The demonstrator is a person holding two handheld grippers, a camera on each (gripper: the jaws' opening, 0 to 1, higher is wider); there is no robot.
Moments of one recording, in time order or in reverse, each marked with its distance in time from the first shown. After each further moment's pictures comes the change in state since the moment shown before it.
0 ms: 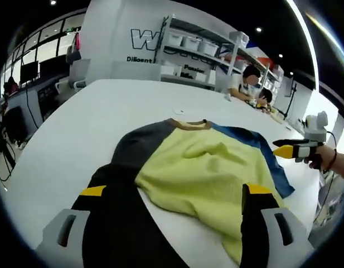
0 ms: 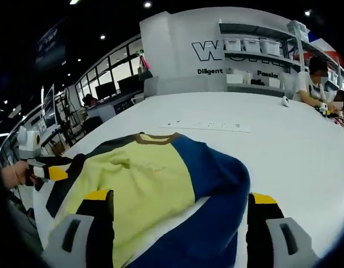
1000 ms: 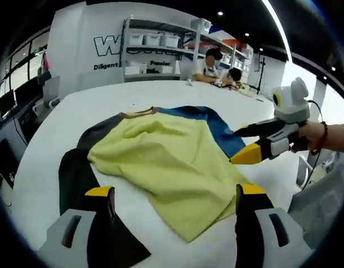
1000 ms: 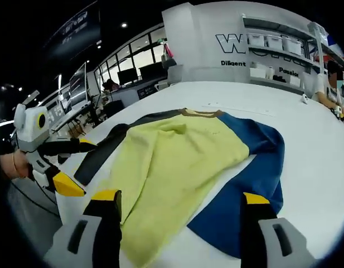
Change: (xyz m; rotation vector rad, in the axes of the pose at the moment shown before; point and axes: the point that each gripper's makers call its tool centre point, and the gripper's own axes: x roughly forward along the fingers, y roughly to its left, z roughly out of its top) left arm -0.061 -0.093 -0.056 0.236 0.068 -0.123; right arm -0.053 0.085 -0.064 -0.079 0.100 0.139
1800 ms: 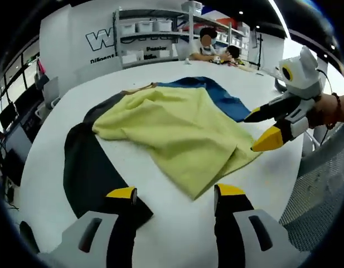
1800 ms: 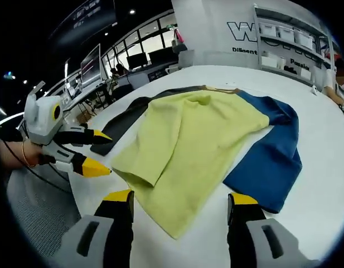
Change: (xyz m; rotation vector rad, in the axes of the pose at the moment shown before) left arm -0.016 0.007 -0.057 0.054 0.108 0.035; right arm -0.017 0.044 -0.055 -0.027 0.122 0.058
